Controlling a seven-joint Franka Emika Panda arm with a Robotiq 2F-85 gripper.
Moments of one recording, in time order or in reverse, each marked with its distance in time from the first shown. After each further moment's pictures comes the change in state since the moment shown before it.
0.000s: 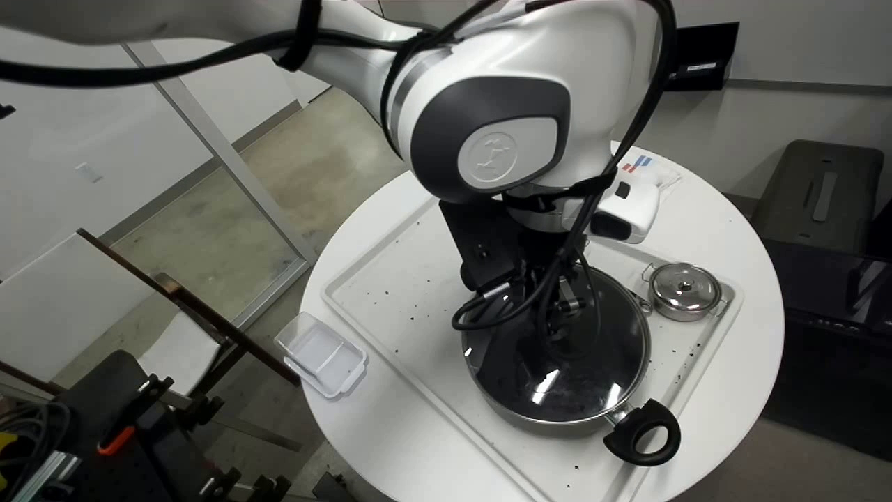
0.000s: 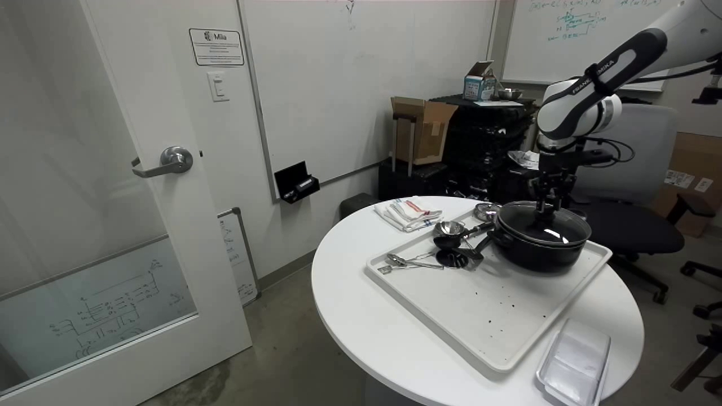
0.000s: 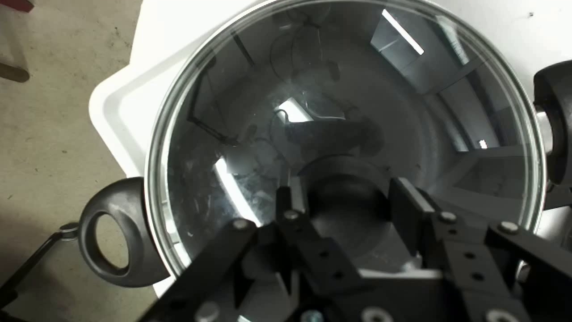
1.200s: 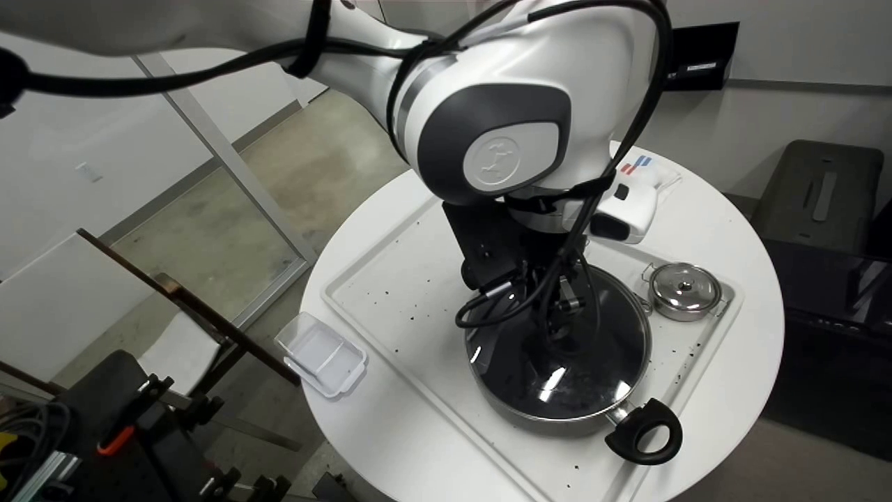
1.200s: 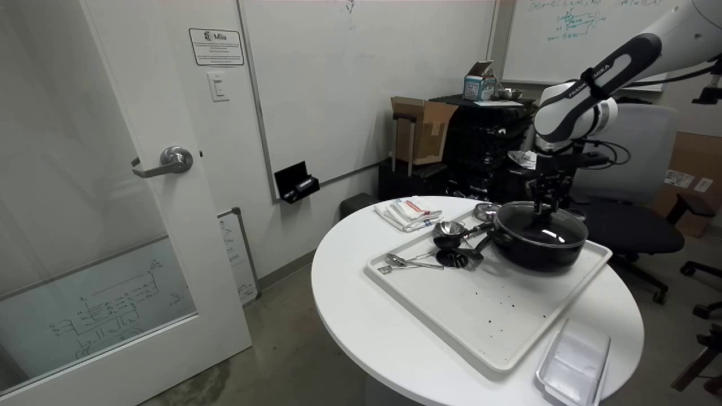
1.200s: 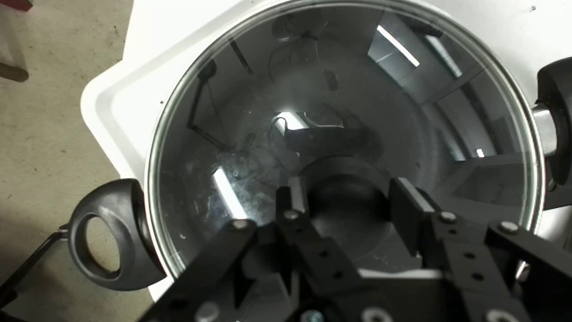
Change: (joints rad) arm 0.005 0.024 0.000 0.023 0.000 0.000 0.009
